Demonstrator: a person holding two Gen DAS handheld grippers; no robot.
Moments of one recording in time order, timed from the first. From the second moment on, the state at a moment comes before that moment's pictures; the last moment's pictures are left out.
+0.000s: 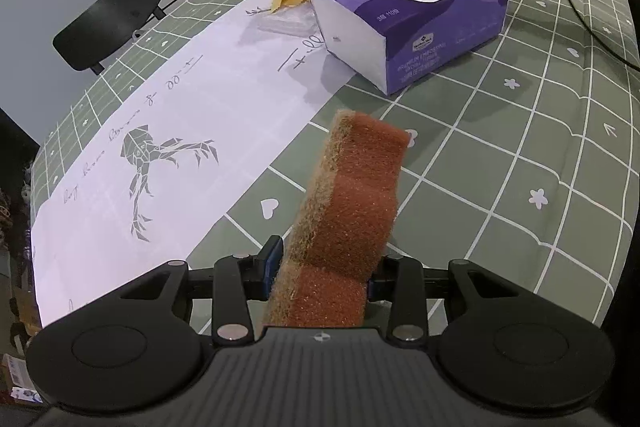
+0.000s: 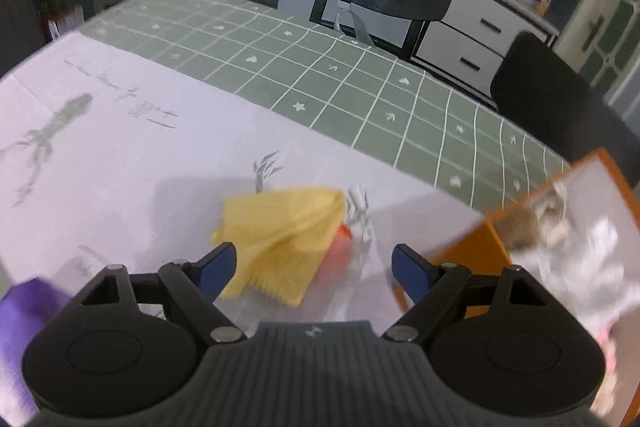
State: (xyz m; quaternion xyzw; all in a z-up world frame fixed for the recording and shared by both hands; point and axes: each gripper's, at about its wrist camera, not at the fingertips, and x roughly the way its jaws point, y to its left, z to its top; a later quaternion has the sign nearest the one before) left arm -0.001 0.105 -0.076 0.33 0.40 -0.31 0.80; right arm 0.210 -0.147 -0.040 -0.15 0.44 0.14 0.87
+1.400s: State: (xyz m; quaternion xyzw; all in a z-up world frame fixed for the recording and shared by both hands) left arm -0.017 0.086 -0.076 0.34 0.41 -0.35 0.77; right arm 0.103 -0.208 -0.010 -0.13 0.44 0.14 0.88
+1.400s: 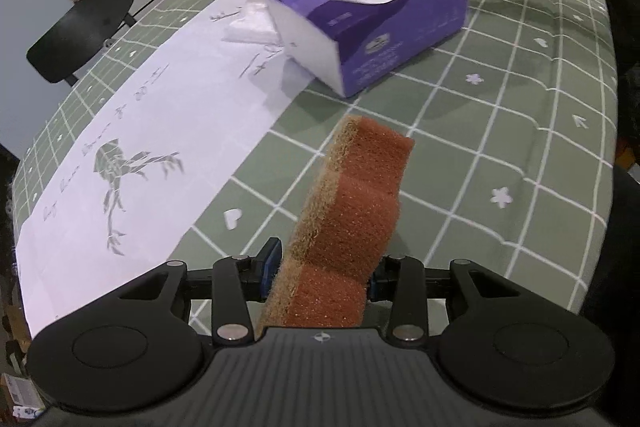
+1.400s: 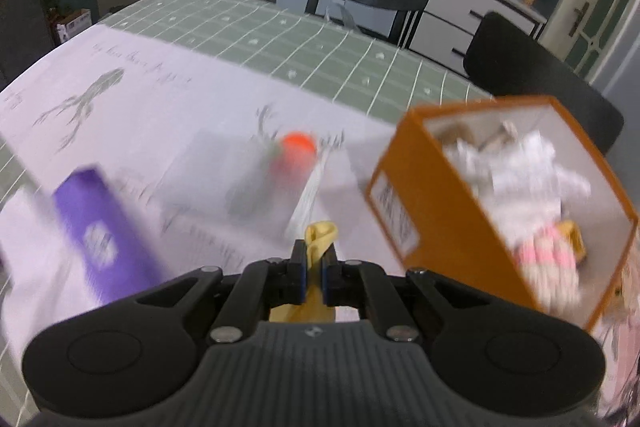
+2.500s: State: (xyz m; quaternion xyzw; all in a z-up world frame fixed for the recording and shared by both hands) left arm -0.056 -0.169 -0.018 0.43 0.29 -0.58 0.63; right arm -0.079 -0.256 0.006 -0.14 0.47 0.19 0.85
